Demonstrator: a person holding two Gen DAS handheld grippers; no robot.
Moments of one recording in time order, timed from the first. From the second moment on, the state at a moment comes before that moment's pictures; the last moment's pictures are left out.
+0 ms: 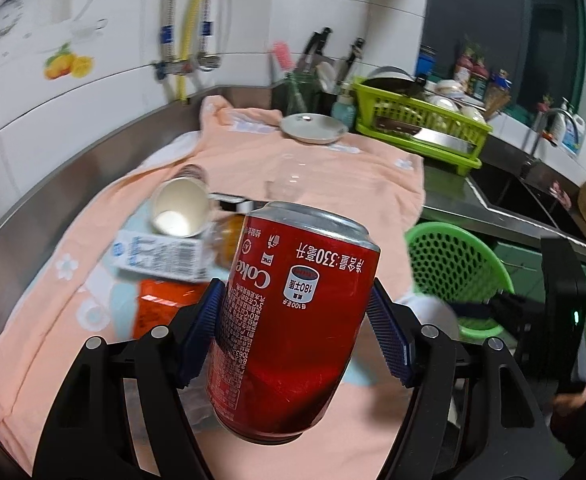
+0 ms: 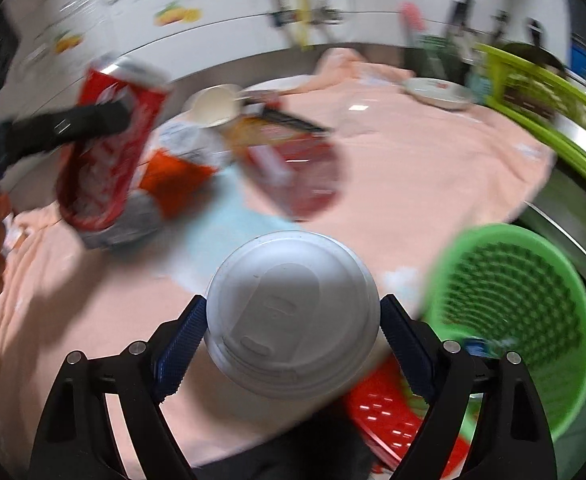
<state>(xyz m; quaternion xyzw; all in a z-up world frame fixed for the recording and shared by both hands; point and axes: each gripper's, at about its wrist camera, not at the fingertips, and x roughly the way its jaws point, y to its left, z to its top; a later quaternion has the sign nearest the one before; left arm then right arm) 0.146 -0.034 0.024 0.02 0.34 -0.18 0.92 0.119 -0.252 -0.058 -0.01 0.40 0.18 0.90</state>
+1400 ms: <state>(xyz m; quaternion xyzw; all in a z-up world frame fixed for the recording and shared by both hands) 0.216 -0.302 -0.081 0.05 0.45 -0.32 0.84 0.130 -0.470 -0.117 0.03 0.45 -0.02 0.89</state>
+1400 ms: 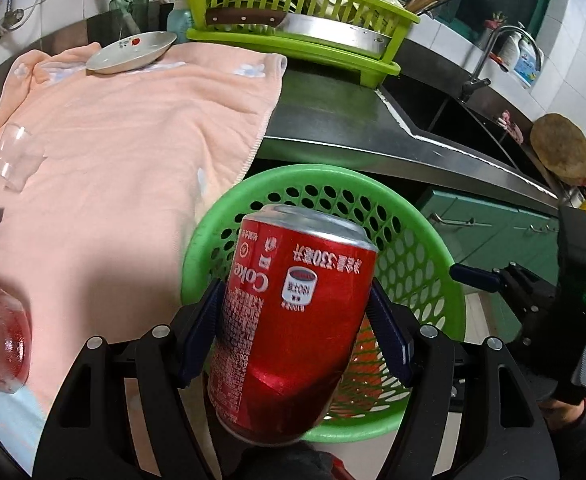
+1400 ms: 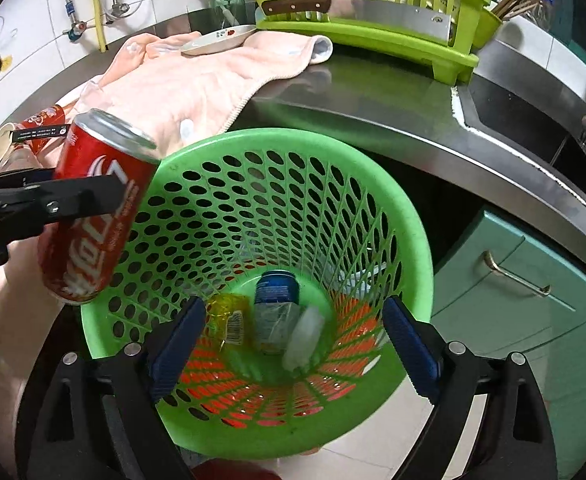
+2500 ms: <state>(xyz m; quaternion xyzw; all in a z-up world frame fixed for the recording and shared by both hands) 0.175 -0.186 -0.023 0.03 0.40 -0.24 0.88 0.128 -0.388 -0.069 0.02 0.41 0.06 0.91</state>
